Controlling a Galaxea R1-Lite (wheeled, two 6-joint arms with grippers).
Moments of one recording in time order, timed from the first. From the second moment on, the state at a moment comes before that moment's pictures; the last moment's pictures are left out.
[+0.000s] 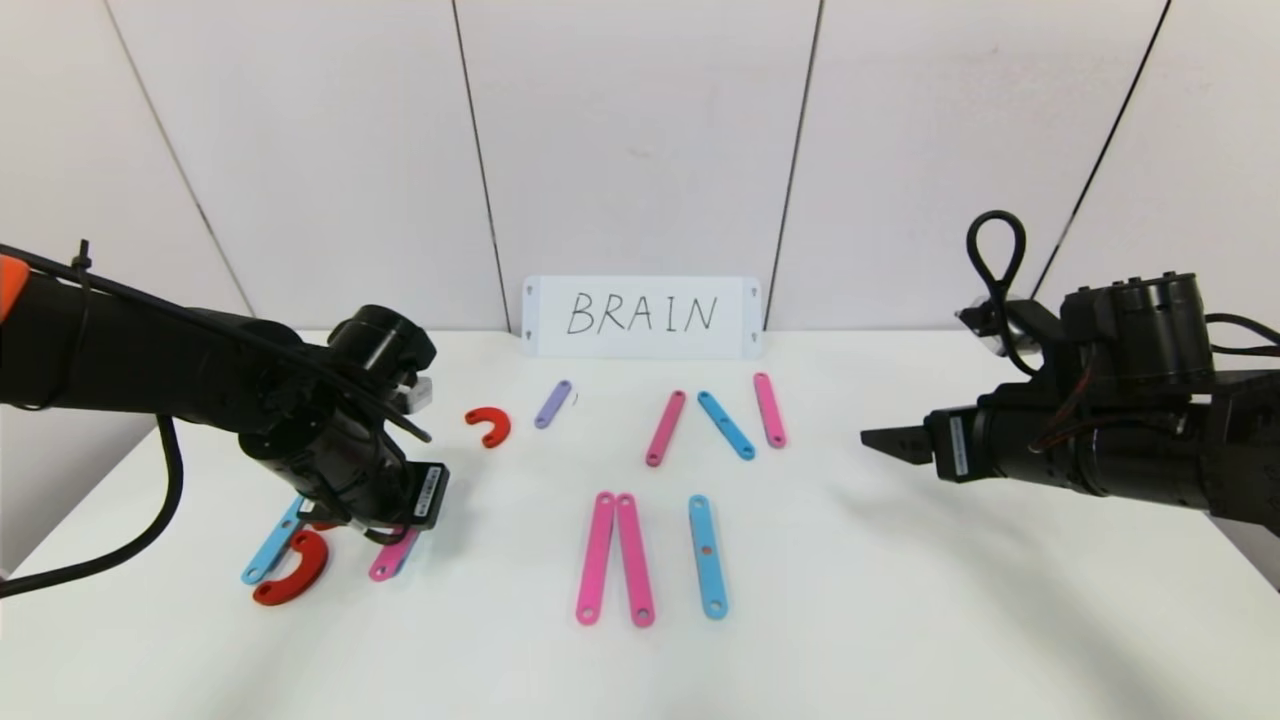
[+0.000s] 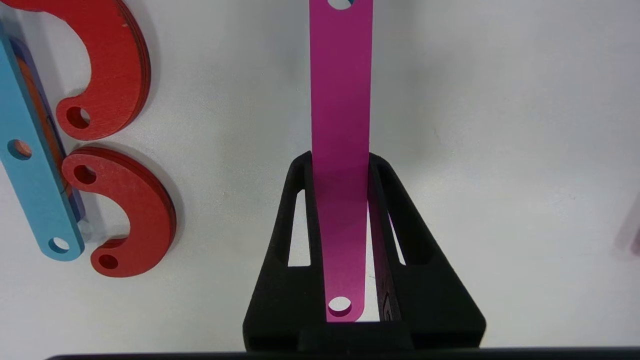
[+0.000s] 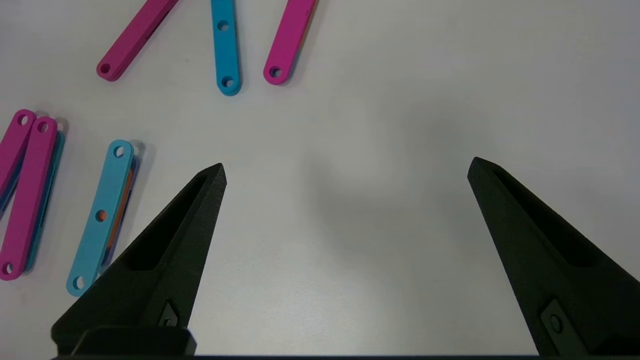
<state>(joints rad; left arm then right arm) -0.30 1.87 -1.18 0.45 0.07 -0.23 0.25 1.66 -0.81 -0.24 0.09 0.07</state>
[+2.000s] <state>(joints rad) -0.33 2.05 -1.57 0.47 0.20 -0.40 0.25 1.66 -0.81 -0.24 0.09 0.07</state>
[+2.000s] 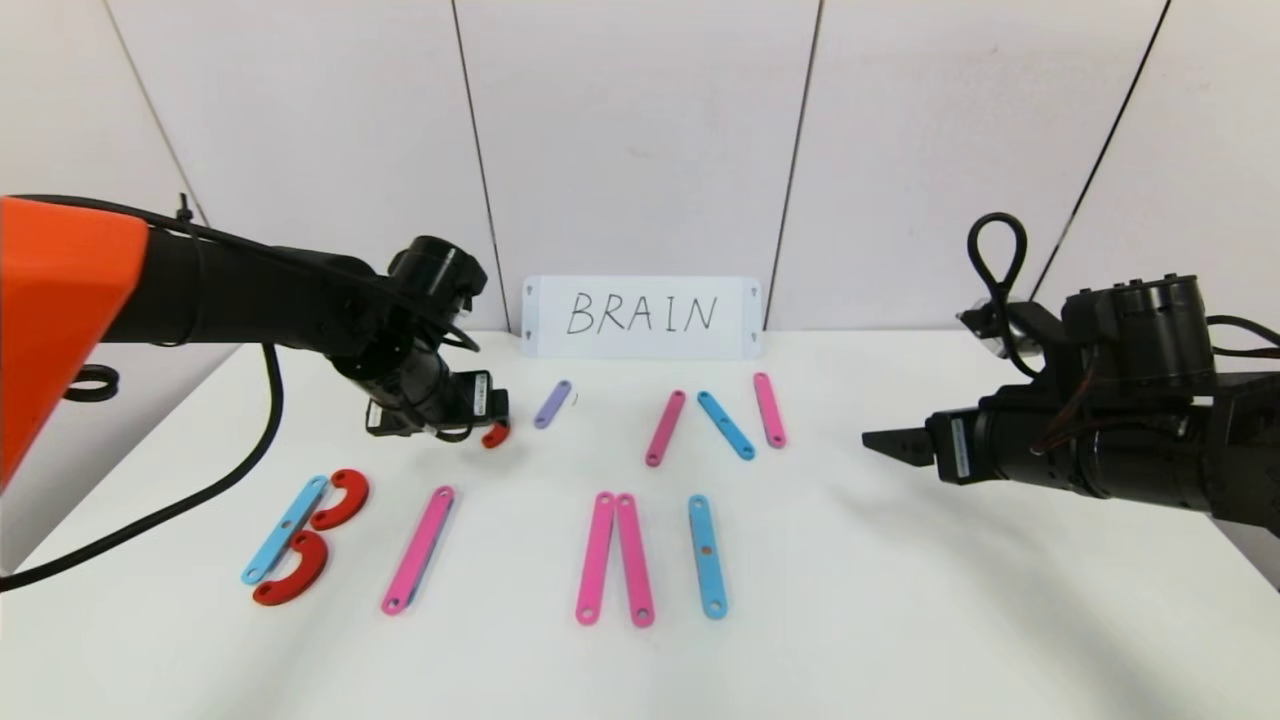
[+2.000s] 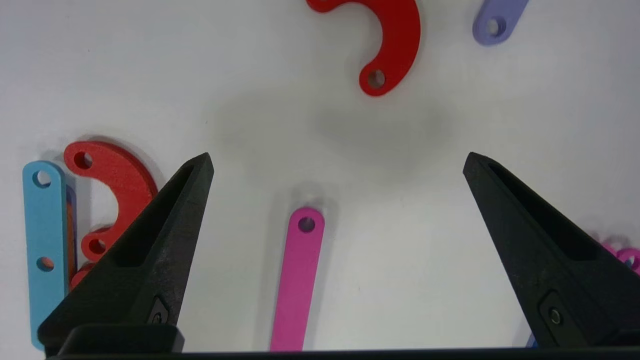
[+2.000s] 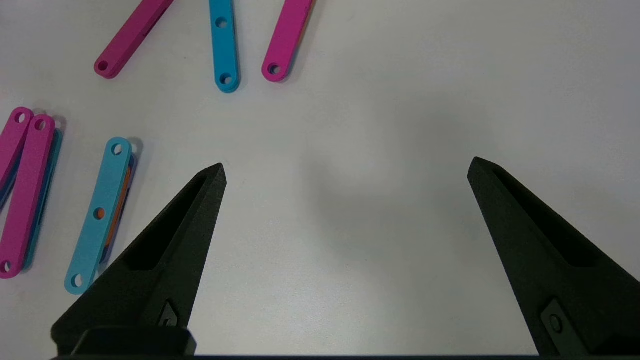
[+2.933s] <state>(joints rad) -0.33 2.34 -1.89 0.55 0.33 -0.54 0.24 1.66 -0.78 -0.30 0.09 0.07</state>
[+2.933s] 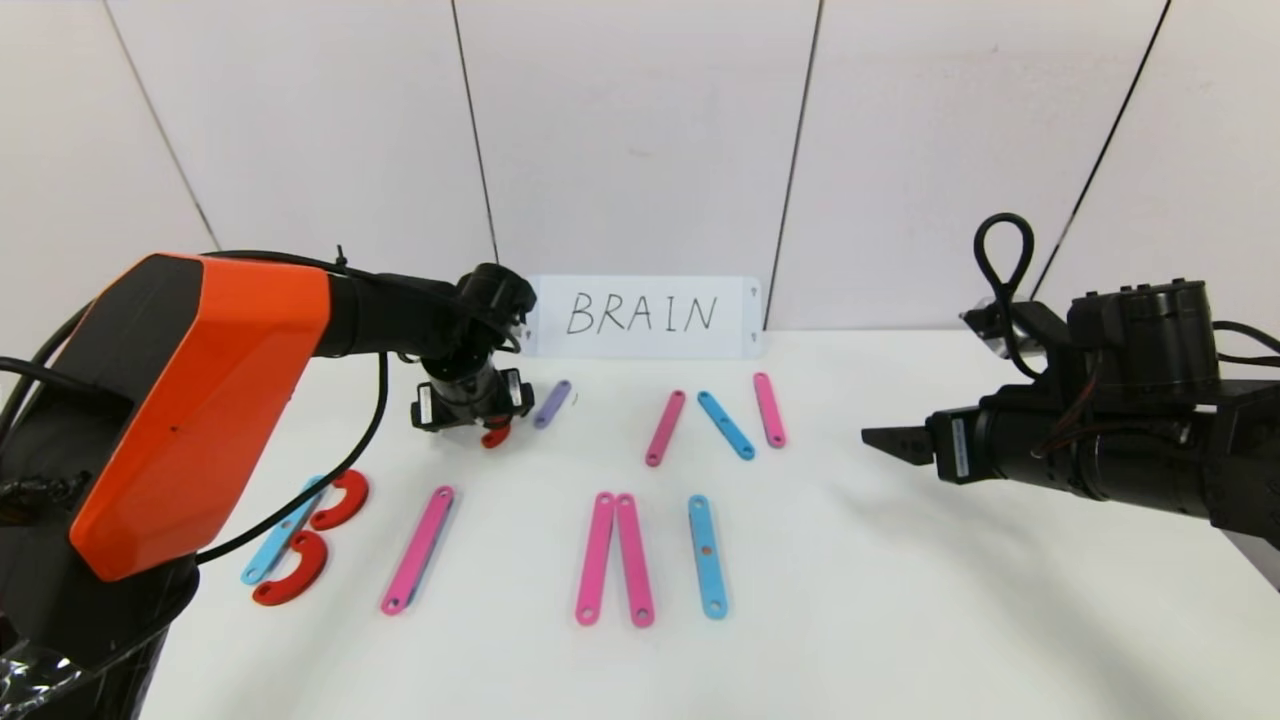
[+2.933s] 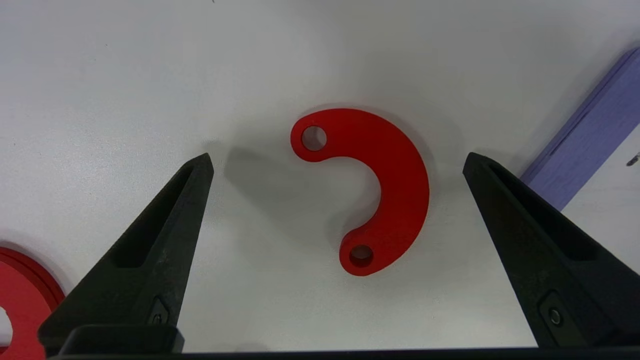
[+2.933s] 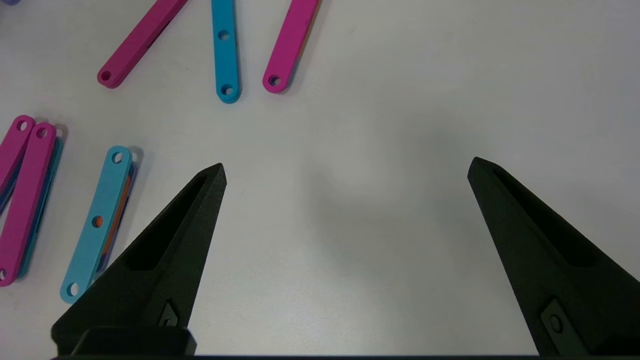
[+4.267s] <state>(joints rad) -0.34 2.35 -1.90 0.58 0.33 -0.53 0.24 1.66 -0.78 -0.30 0.09 0.07</state>
